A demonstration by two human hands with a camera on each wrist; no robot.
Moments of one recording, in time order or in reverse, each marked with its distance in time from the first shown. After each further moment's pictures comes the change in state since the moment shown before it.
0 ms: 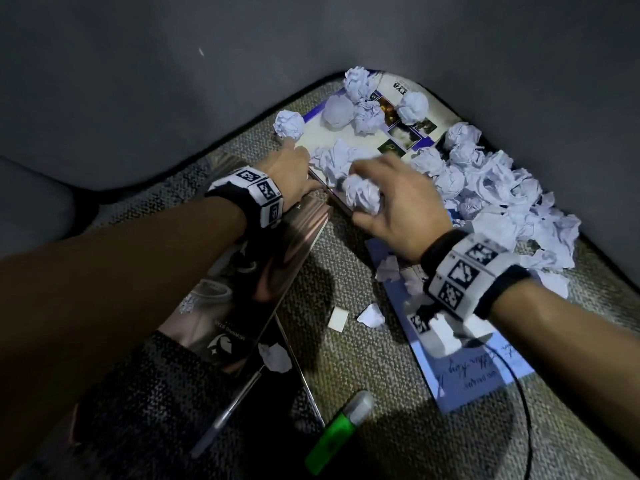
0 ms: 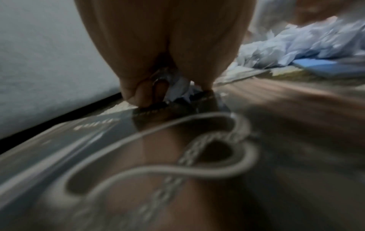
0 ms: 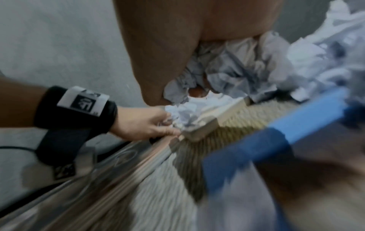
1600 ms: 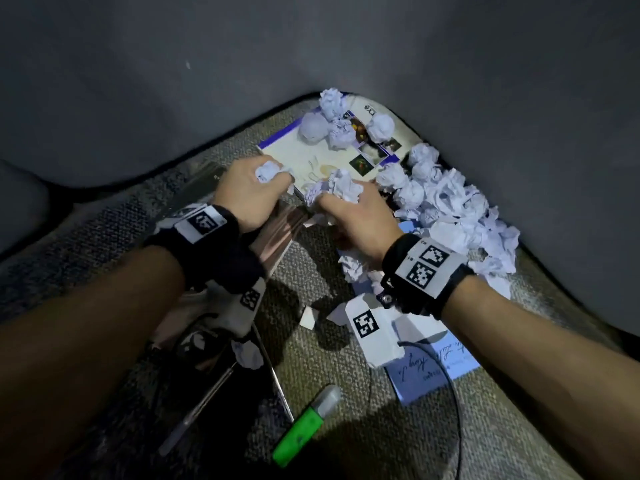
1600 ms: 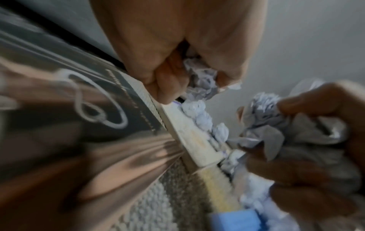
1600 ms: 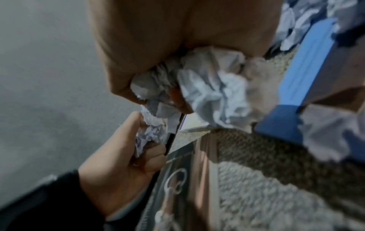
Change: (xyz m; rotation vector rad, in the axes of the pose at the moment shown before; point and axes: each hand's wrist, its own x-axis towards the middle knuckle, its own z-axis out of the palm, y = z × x) left_hand -0.062 0.010 -0.013 -0.984 0.312 -0.152; right_hand -0.008 -0.035 -0.012 0.844 -0.018 0.340
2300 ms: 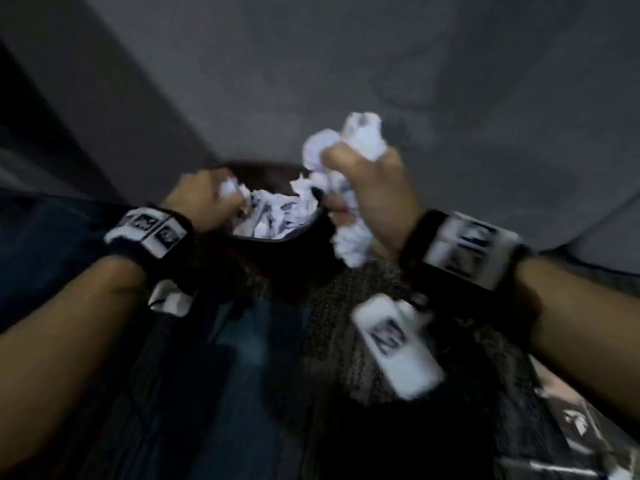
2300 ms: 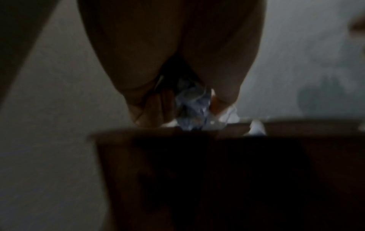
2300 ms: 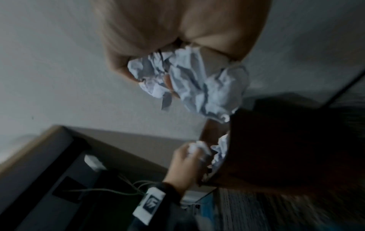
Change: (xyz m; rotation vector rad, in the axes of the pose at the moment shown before) left_hand -0.415 -0.127 -0.522 0.671 0.558 -0.763; right_hand -0.212 -0.298 0.452 0.402 -0.961 -0.070
